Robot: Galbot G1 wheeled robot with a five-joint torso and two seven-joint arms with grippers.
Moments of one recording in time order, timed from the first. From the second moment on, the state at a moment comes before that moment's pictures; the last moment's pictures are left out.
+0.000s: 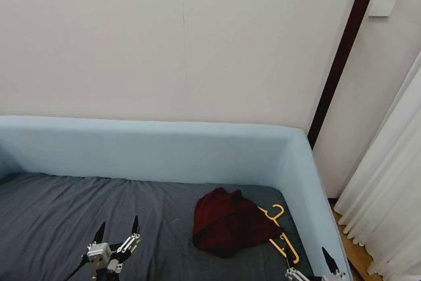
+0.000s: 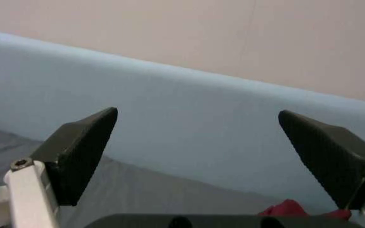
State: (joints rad) left arm 1.67 -1.25 -0.48 -2.00 -0.35 -0.39 -0.26; right arm -1.88 1.41 0.53 2.10 0.16 0.26 0.07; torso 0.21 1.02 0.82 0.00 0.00
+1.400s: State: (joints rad) left arm 1.78 -1.30 -0.46 -1.87 -0.14 -0.61 -0.19; right arm -1.43 0.92 0.33 1.92 0.60 -0.16 0.07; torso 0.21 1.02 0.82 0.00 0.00
